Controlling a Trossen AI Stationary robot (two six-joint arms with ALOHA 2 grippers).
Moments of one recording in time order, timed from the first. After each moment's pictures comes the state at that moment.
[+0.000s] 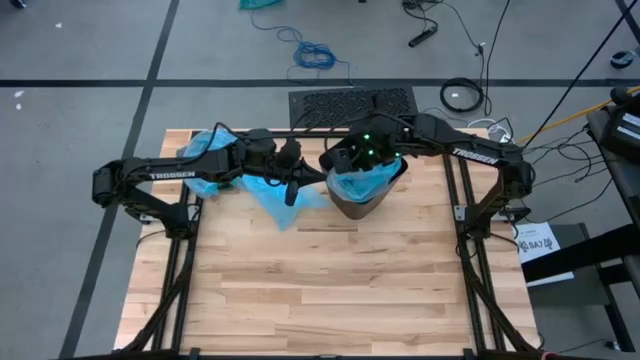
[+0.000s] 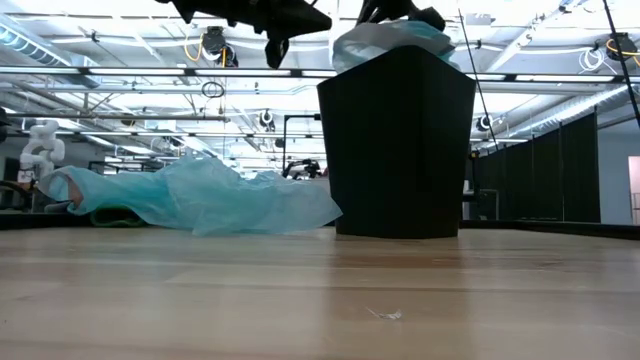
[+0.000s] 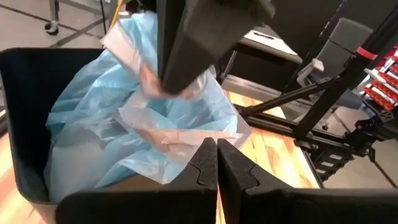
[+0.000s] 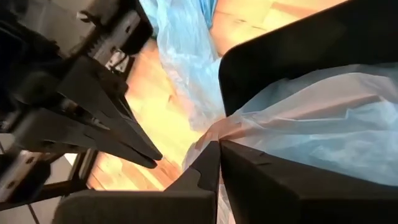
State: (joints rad) left arm 0.26 1.34 1.05 0.04 0.35 -0.22; right arm -0.21 1.64 1.85 -1.06 0.00 0.98
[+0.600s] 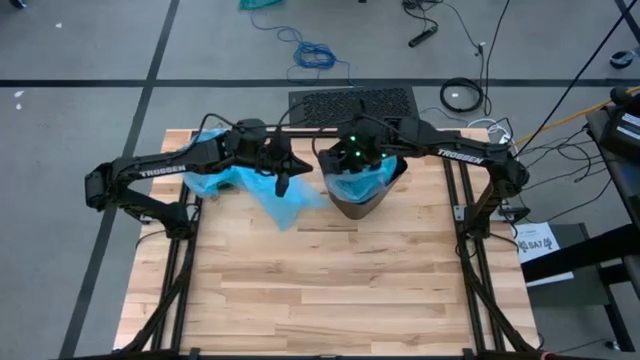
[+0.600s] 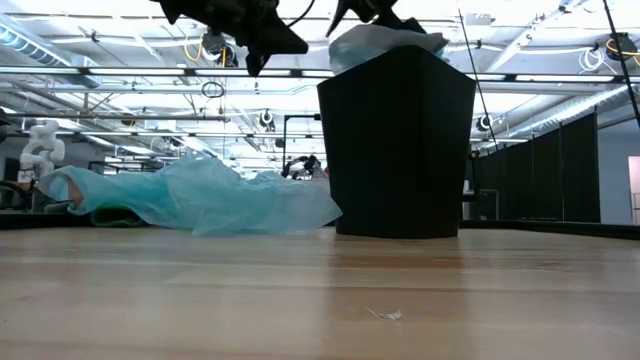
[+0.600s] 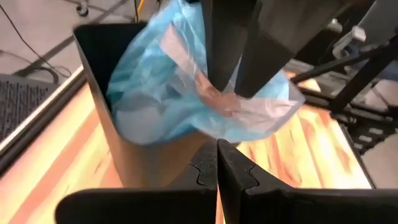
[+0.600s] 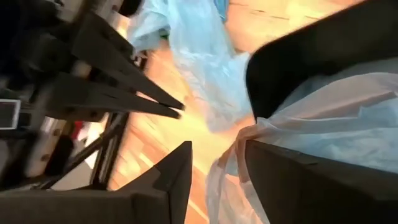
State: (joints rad) left arm 0.35 1.27 1.05 -0.17 0.35 -0.09; right arm -0.21 1.71 1.85 -0.97 -0.06 1.05
